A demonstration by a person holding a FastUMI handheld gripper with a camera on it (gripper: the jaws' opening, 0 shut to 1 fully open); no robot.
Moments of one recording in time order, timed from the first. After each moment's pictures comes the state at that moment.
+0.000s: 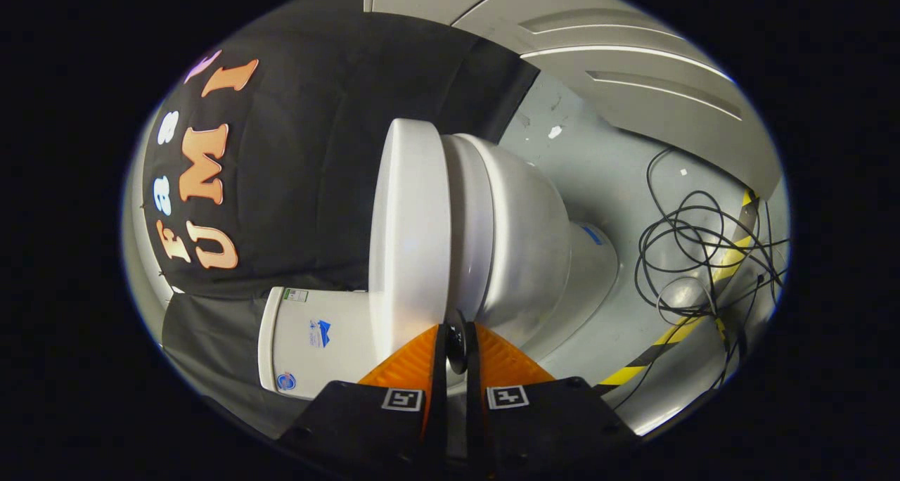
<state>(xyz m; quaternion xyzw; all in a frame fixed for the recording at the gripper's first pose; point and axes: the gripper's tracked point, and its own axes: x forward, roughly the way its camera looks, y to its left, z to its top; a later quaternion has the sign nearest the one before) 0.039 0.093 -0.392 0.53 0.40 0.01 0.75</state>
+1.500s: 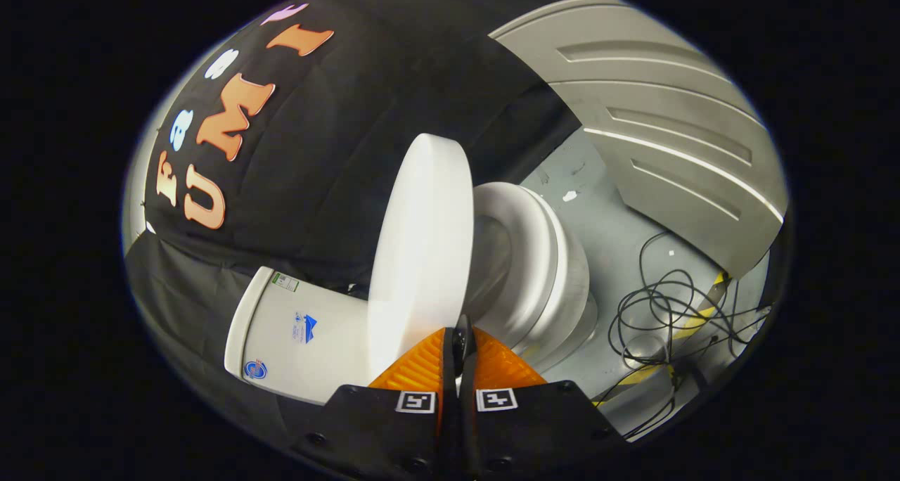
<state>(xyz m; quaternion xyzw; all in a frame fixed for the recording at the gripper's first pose) 0.070 0.105 -0.316 0.38 0.33 -0.03 0.86</state>
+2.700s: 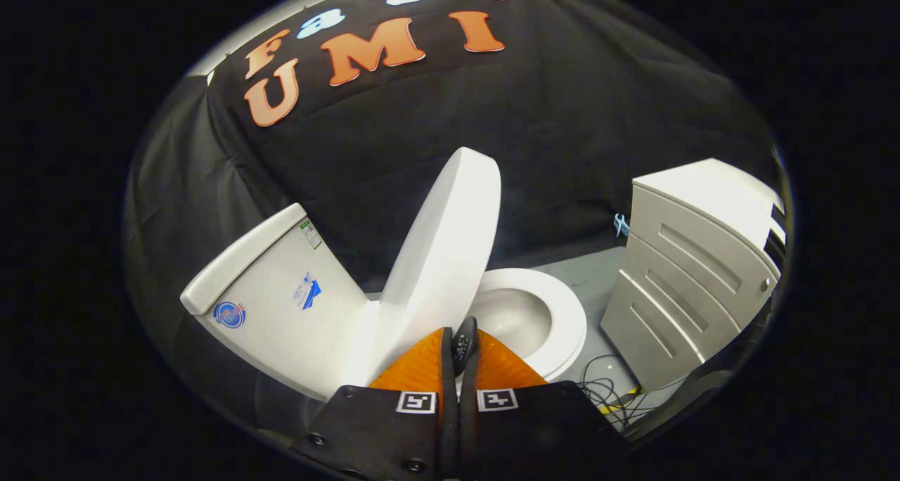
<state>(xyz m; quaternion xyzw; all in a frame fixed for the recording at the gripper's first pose) 0.085 0.201 -0.194 0.07 0.27 -0.02 0.96</state>
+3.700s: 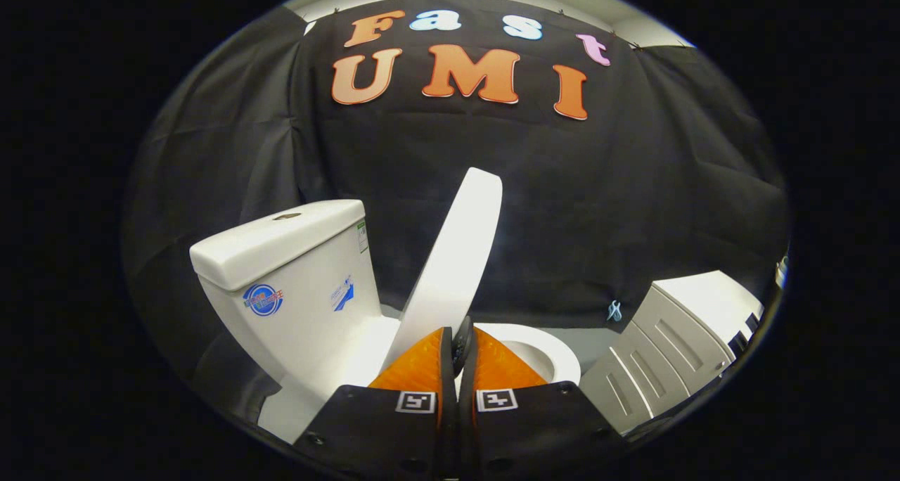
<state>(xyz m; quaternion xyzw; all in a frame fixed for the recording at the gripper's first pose) 0.092 0.309 -0.140 -0.10 0.19 0.02 0.98</state>
